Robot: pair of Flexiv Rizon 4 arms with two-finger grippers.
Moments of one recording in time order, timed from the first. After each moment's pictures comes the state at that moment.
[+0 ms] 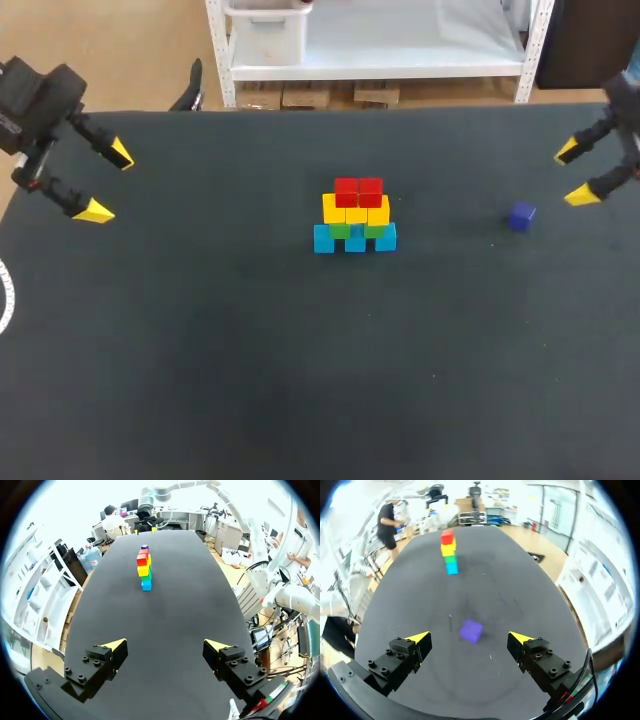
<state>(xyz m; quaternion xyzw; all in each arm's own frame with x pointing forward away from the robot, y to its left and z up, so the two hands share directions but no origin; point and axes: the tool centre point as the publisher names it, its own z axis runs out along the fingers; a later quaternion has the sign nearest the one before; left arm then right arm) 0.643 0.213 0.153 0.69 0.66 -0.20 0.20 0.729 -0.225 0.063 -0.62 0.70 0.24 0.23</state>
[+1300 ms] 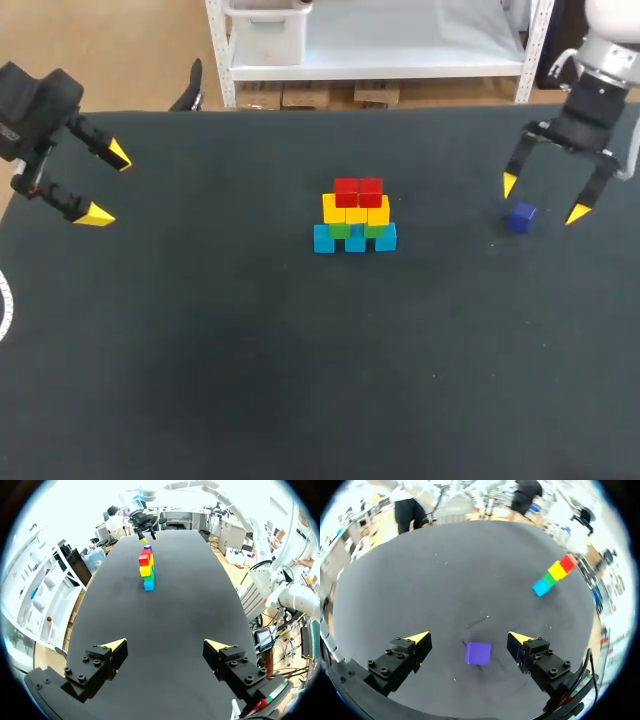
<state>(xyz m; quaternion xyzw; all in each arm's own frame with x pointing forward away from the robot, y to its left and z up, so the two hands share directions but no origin) 0.640 0.213 0.153 0.69 0.66 -0.19 0.22 0.727 -0.200 0.027 -0.95 0.21 0.21 0.12</state>
